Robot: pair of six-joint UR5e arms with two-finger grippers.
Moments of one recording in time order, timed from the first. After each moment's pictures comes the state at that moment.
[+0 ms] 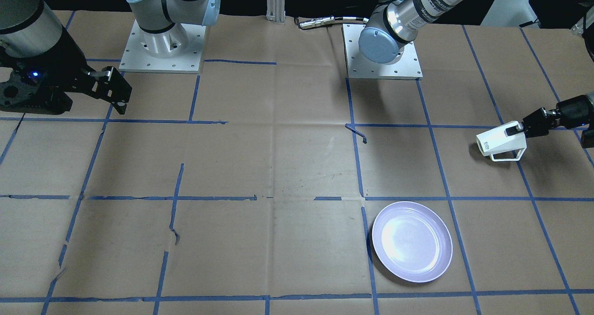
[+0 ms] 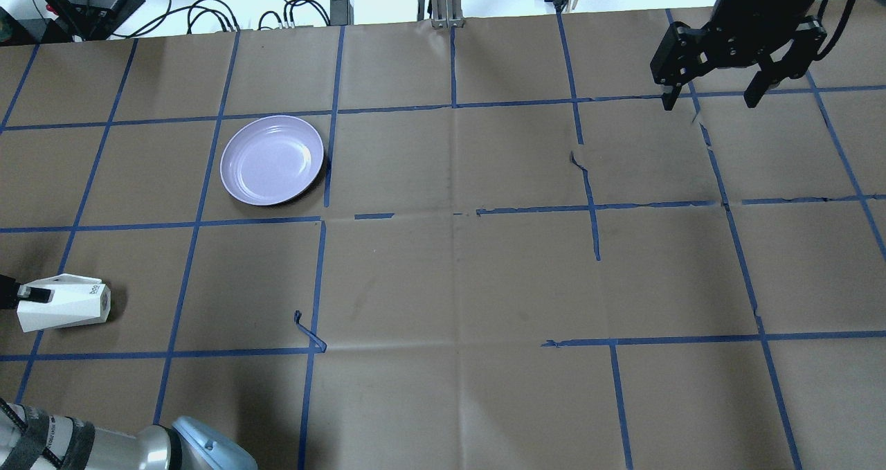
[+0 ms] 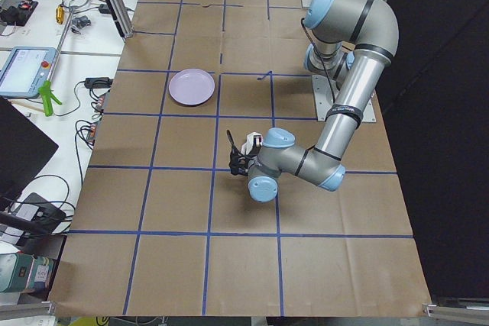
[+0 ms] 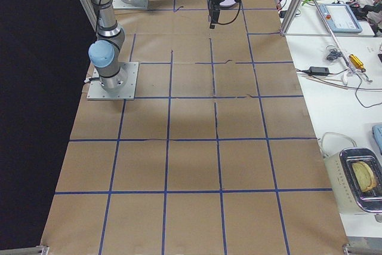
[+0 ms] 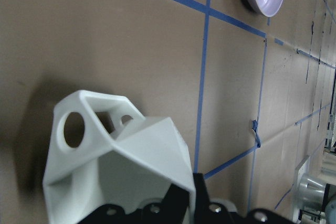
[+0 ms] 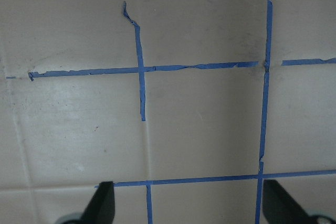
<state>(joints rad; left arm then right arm) -0.48 -2.06 -1.59 -1.88 1.18 1.19 1.47 -1.48 1.43 -1.44 -1.60 -0.06</state>
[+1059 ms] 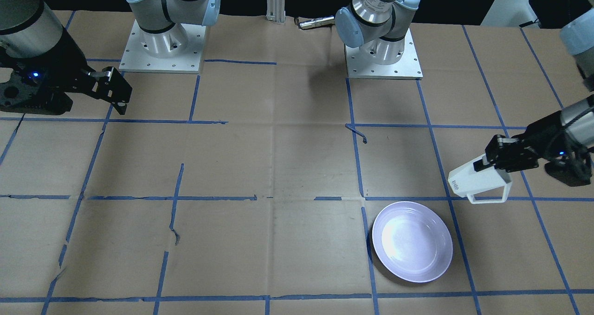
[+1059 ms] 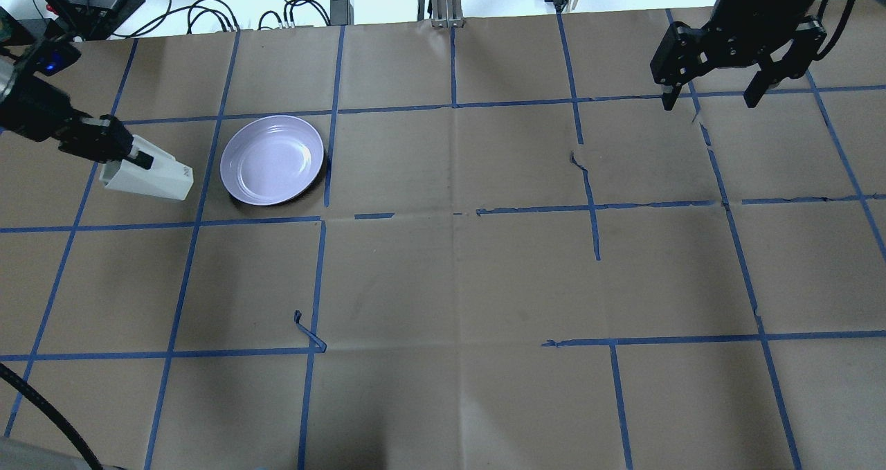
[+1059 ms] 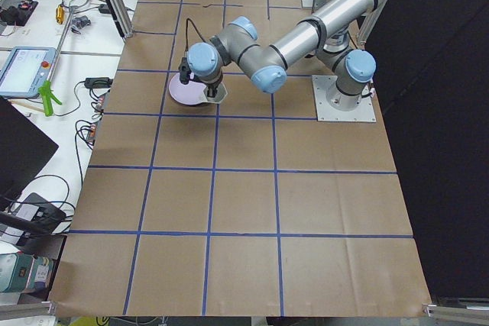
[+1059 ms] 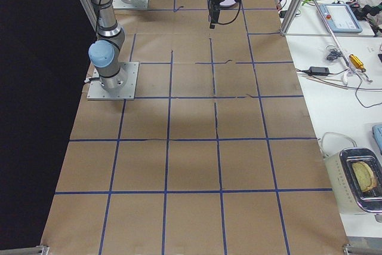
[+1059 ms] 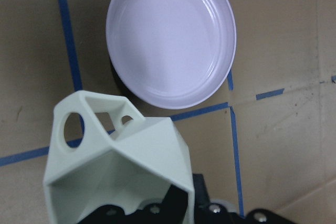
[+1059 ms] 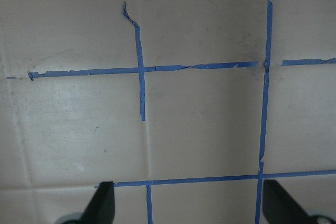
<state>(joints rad) -1.10 -1.84 -1.58 -1.51 1.23 0.67 1.47 -1.48 1.43 -1.44 -1.60 -0.06</state>
